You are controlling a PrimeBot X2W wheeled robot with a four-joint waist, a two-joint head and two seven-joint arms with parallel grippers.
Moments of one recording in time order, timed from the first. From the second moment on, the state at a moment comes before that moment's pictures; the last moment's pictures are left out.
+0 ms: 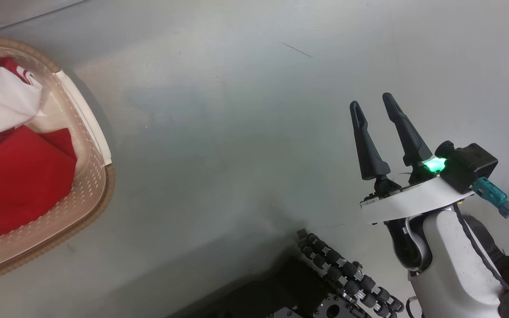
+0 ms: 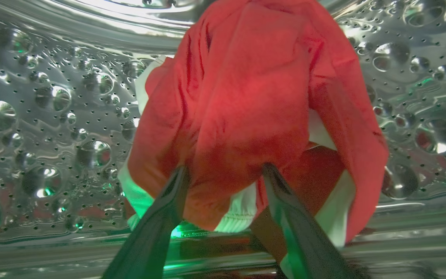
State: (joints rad) left arm -1.39 0.60 -0.02 0.45 -0.17 -0.01 0.73; right arm -0.30 -0.04 0.26 0.13 0.44 0.12 -0.25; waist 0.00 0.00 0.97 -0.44
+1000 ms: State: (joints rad) left arm -1.43 0.56 -0.07 0.39 -0.13 -0.01 0.53; right arm -0.33 -0.08 0.20 0.09 0.44 0.12 -0.25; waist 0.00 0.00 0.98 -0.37
